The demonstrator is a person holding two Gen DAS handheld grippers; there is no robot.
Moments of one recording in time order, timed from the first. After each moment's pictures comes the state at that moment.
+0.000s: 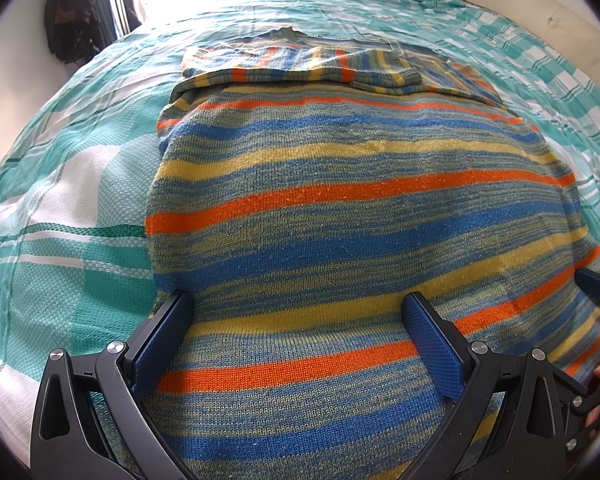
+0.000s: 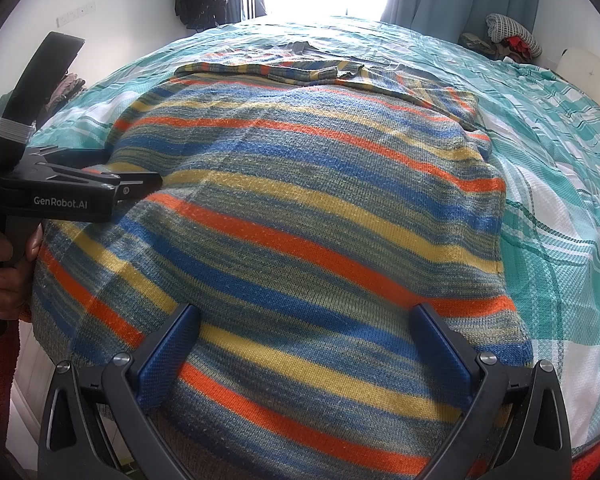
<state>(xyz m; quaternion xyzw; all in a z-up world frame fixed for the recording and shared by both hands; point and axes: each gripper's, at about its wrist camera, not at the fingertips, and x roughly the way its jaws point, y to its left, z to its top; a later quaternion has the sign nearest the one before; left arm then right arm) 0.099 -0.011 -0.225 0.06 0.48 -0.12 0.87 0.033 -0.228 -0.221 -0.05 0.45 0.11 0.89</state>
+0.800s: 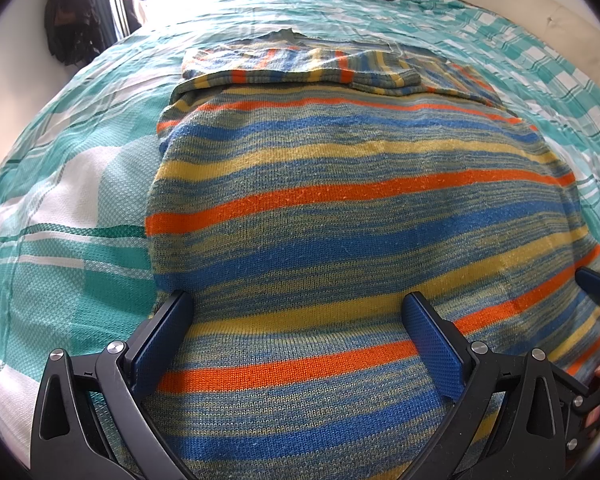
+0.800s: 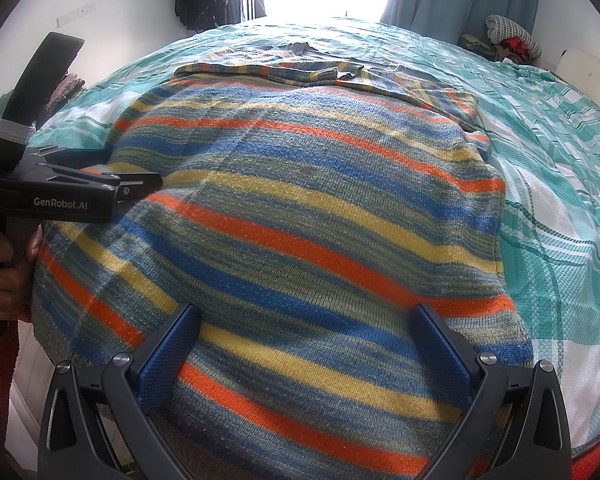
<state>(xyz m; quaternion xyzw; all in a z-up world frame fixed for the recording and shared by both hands) 0.098 -0.012 -0.225 0.06 0.48 -0.12 0.87 0.032 -0.228 -0.221 -0.05 0.45 0.11 0.89</state>
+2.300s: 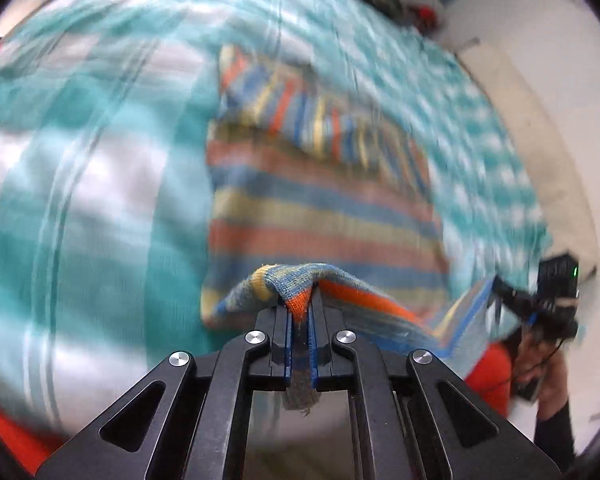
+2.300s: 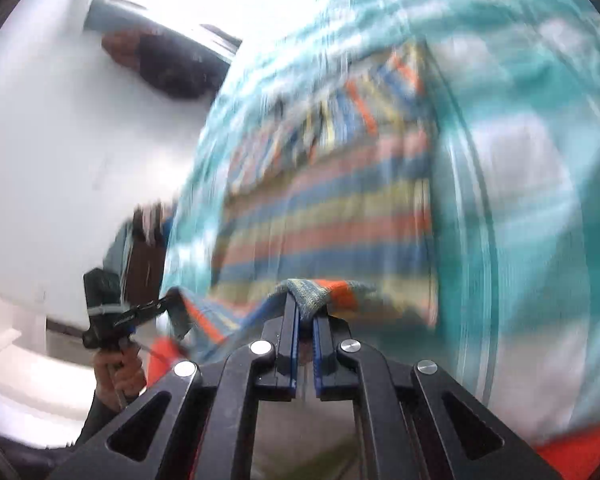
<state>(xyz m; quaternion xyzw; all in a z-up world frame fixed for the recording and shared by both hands) 0.162 0.080 -0.123 -0.18 0.54 -0.20 0.79 0.128 -0.429 -0.136 0.33 0.48 0.22 0.78</state>
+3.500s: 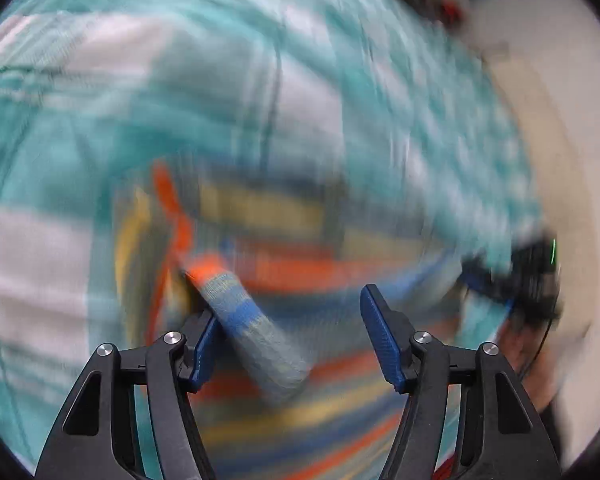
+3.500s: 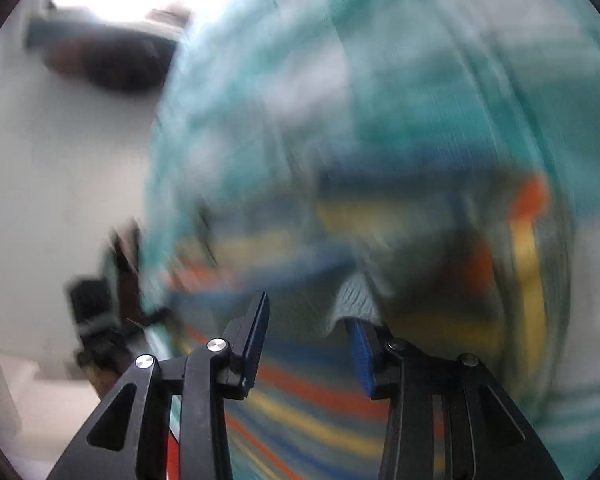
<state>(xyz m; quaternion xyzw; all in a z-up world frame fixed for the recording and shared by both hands) 0.428 0.037 -0.167 -0.23 0.57 -0.21 0.76 0.427 -0.408 -0.174 0.39 0.50 0.22 0.74</state>
